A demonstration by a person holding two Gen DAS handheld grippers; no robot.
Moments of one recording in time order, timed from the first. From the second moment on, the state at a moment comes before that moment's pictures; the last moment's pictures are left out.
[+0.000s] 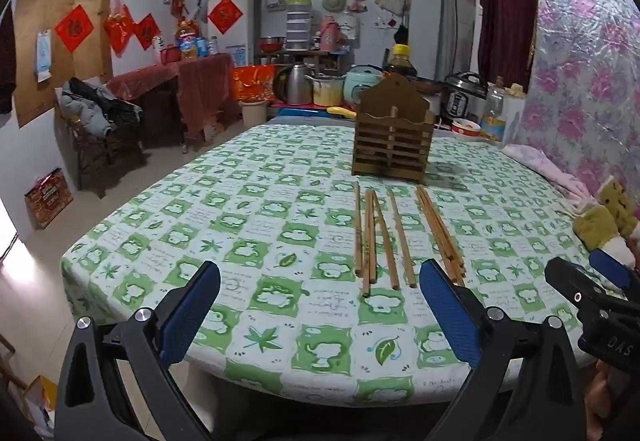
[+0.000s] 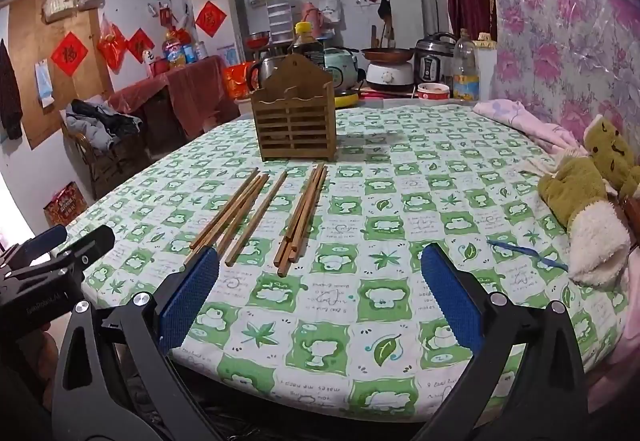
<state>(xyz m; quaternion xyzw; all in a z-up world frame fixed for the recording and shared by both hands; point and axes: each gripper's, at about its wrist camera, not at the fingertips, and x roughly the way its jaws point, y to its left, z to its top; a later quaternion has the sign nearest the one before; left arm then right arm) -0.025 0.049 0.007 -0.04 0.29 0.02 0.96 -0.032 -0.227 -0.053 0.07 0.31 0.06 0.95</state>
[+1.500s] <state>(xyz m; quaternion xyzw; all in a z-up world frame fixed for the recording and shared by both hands) -0.016 0.015 -0.009 -0.01 0.29 0.06 0.96 -0.034 -0.214 -0.063 0.05 0.29 0.07 0.95</state>
